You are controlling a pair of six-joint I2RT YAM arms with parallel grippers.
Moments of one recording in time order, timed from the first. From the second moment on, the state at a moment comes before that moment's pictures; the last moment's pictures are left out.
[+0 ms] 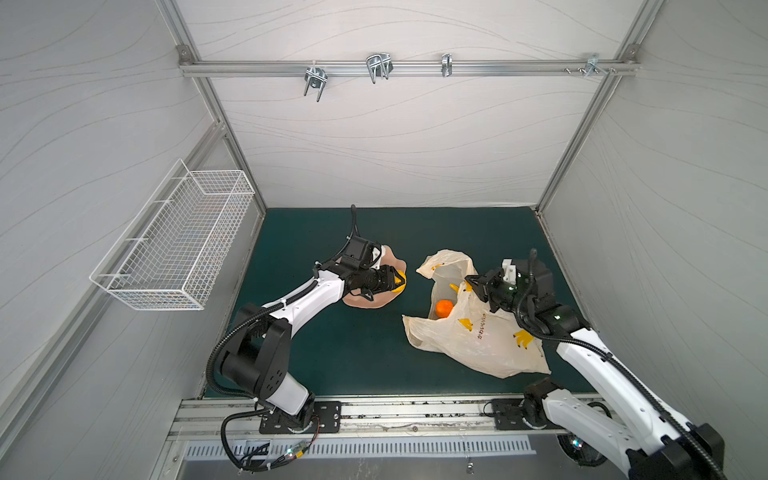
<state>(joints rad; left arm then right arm) -0.43 1.54 1.01 -0.38 0.50 -0.60 0.42 0.89 0.70 -0.29 -0.32 1.37</state>
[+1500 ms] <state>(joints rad) -0.77 1.55 1.01 -0.38 0.57 -0.39 0.42 0.92 0.70 -0.28 -0.33 1.37</state>
